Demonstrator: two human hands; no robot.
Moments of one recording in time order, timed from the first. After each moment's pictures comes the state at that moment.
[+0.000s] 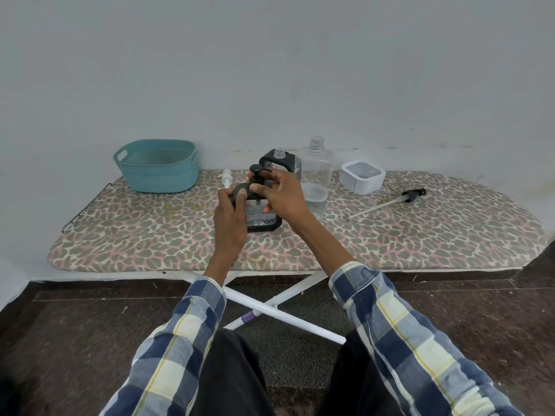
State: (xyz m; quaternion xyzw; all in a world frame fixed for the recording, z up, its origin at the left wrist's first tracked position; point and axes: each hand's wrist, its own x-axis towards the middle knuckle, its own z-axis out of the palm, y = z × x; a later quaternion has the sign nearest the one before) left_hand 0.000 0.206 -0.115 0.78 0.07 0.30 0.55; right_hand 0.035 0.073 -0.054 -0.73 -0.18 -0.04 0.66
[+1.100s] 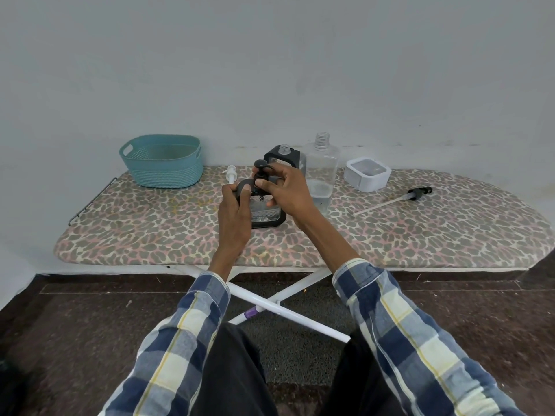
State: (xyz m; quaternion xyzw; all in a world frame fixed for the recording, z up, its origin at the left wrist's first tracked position) left_hand -0.002 0.206 -0.116 0.78 0.07 0.30 0.54; right_hand 0.033 0.070 -0.053 -0.73 -0.18 -0.03 0.66
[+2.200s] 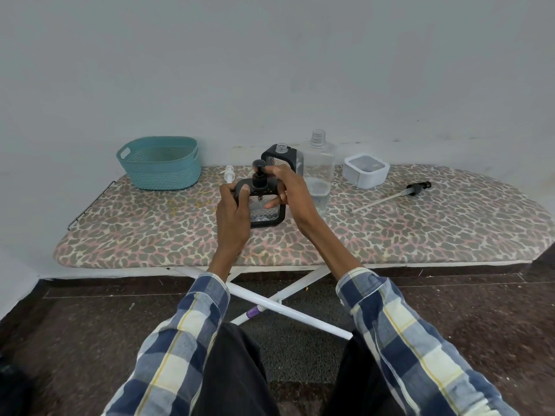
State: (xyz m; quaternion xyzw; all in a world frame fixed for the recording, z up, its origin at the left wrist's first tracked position) left_hand -0.001 0.205 -0.118 0.79 0.05 0.32 0.52; right_hand 0.026 0.057 -0.064 -0.68 -0.19 -0.01 0.71
